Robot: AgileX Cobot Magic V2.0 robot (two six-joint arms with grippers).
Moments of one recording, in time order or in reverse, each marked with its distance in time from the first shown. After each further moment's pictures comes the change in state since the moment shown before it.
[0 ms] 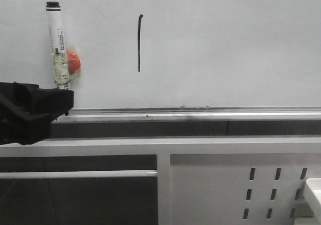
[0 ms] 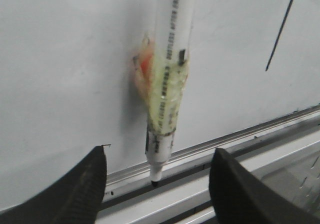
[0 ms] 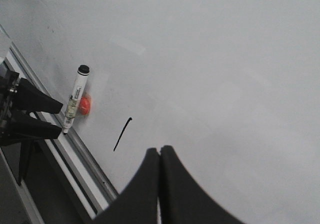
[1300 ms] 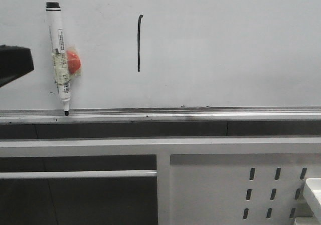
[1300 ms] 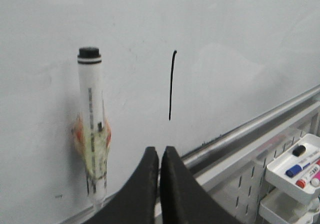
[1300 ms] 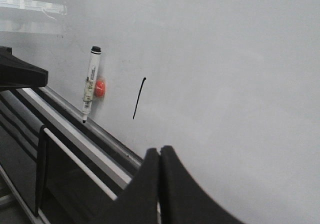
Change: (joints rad) left arm 0.000 -0.313 0.121 0.221 0.000 0.011; right arm 0.000 -0.520 0.528 0.158 -0.202 0.001
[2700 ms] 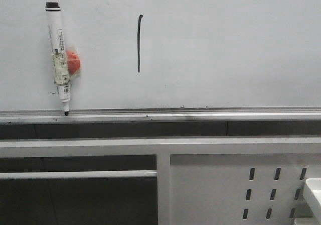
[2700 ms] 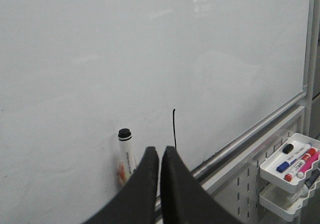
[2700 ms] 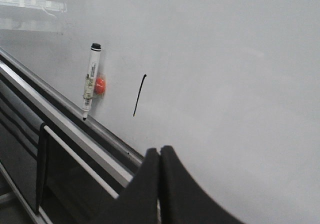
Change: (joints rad) left arm 0.016 -0.997 -0.314 0.201 1.353 -0.044; right arm 0.000 0.000 0.008 0.002 0.000 0.000
